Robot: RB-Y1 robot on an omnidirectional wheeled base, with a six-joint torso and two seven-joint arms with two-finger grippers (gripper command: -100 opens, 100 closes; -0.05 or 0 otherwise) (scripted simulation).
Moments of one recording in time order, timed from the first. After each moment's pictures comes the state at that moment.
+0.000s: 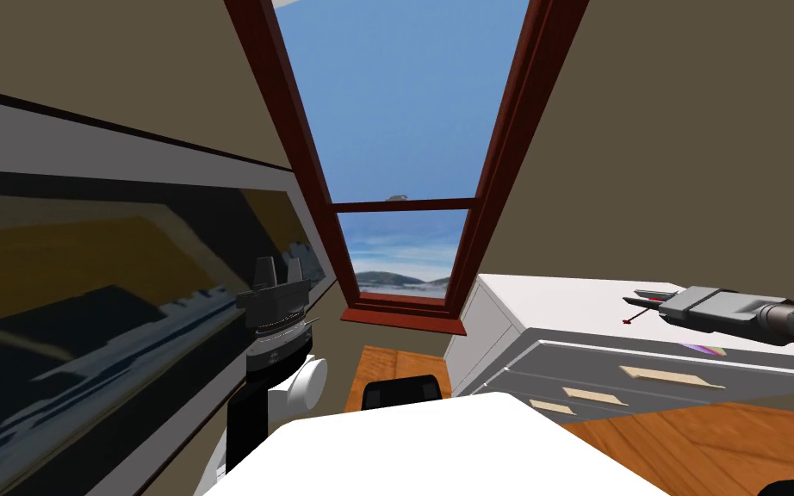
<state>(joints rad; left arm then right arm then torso) 0.46 -0.02 -0.07 -2.38 0.04 -0.61 -0.04 0.90 -1.15 -1.04 -1.37 1.14 -0.94 -0.14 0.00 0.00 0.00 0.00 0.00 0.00</state>
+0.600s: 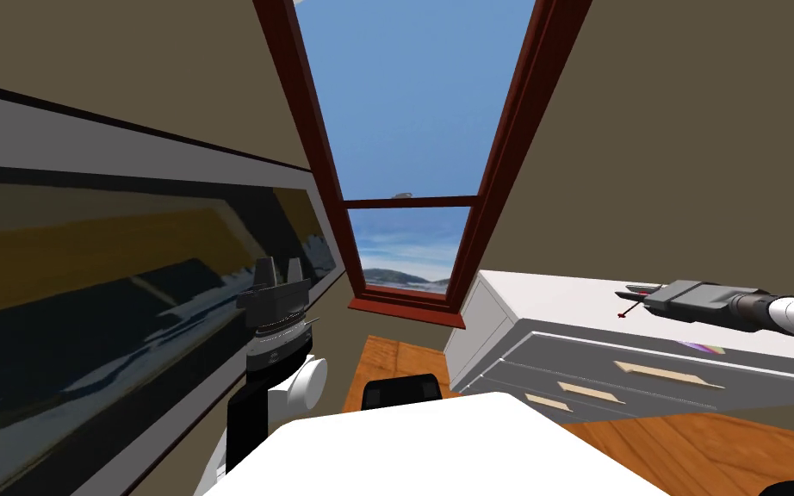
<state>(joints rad) 0.46 -0.02 -0.07 -2.38 0.04 -0.61 -0.04 0.93 -1.20 -1.02 -1.40 1.18 -0.85 -0.24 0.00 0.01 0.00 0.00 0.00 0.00</state>
